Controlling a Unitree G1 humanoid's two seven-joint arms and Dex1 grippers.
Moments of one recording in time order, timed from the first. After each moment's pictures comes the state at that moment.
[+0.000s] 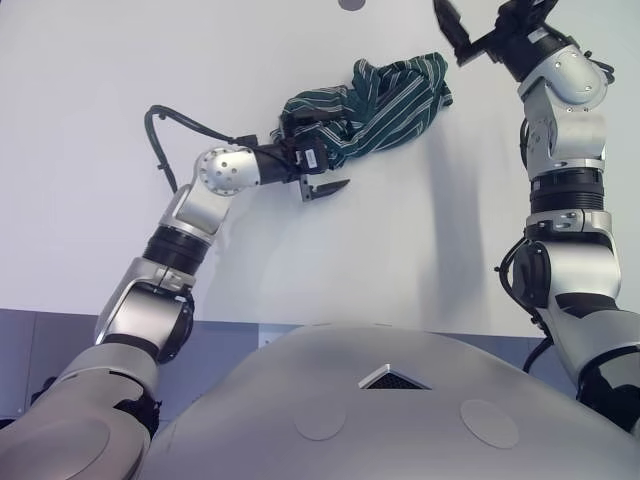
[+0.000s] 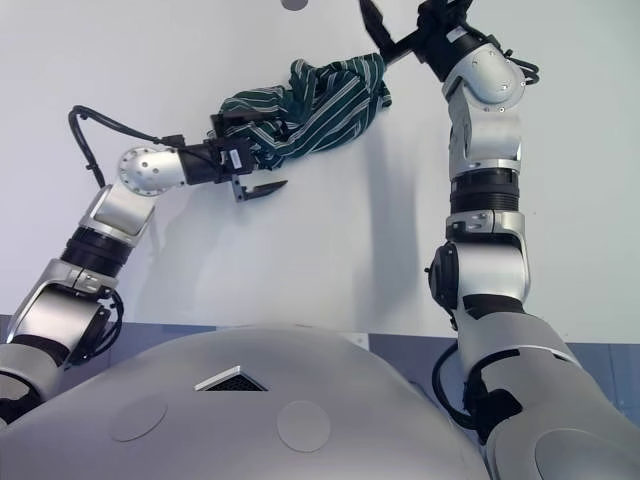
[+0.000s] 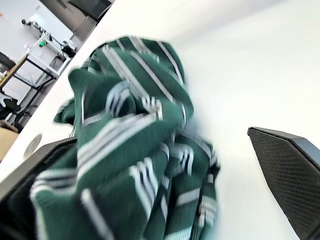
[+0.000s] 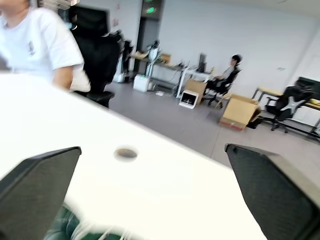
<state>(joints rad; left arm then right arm) -0.28 0.47 -0.40 0.26 0.13 -0.28 -0.80 -0.54 -0.38 0.01 0.52 0.09 -0.05 0.61</state>
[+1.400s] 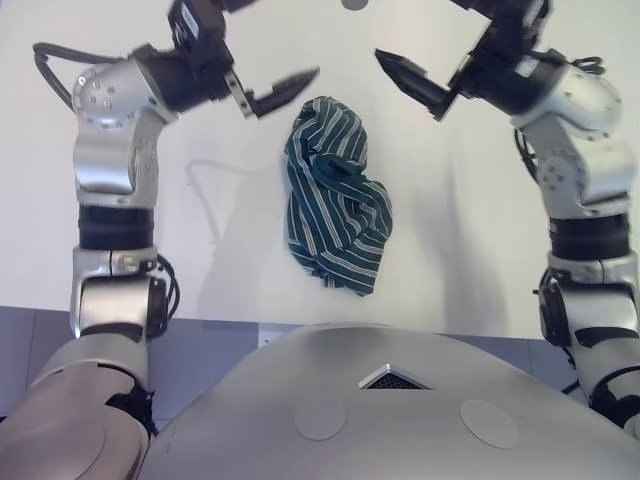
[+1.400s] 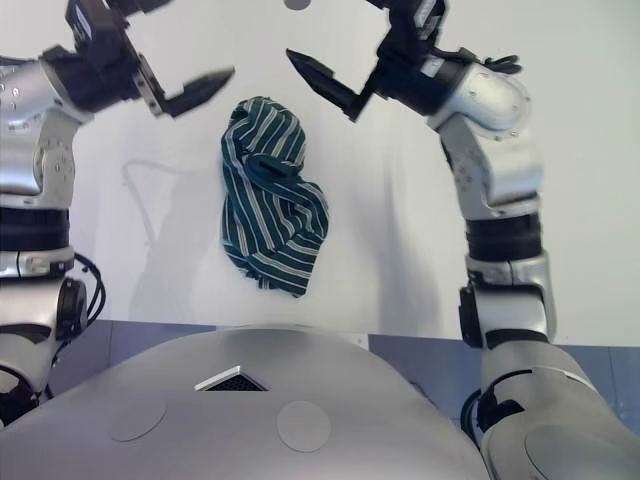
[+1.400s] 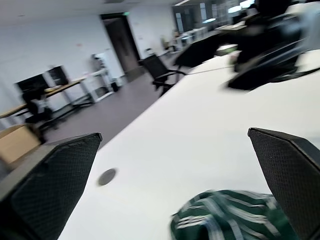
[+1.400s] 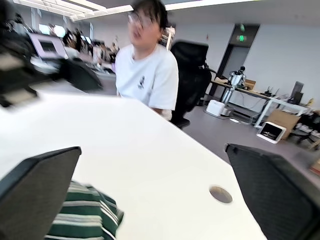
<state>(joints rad) -0.30 0.52 -0.12 -0.14 -0.39 0.10 -1.04 -0.45 -0.41 0.26 0.12 0.26 0.07 0.71</state>
